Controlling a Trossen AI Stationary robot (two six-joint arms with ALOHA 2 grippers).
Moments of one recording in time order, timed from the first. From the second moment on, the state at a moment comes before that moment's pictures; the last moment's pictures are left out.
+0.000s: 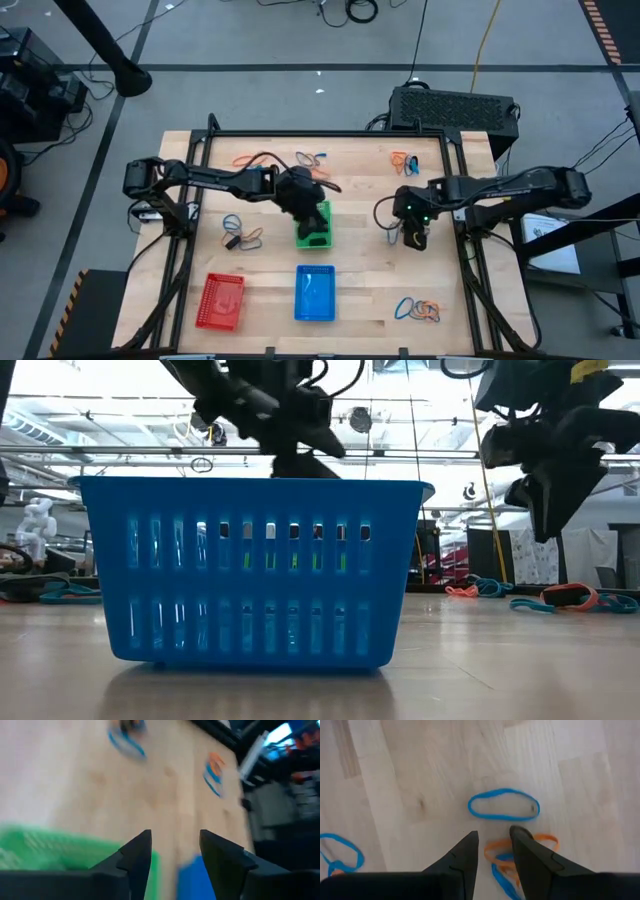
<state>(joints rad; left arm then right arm) 0.11 1.65 1.09 -0.13 0.46 -0.43 -0.04 1.12 0.71 -0.83 -0.13 0.24</state>
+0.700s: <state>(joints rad) 0.02 1.48 1.06 -1.24 0.13 -0.45 -0.04 1.28 0.71 -0.55 -0.13 0.14</state>
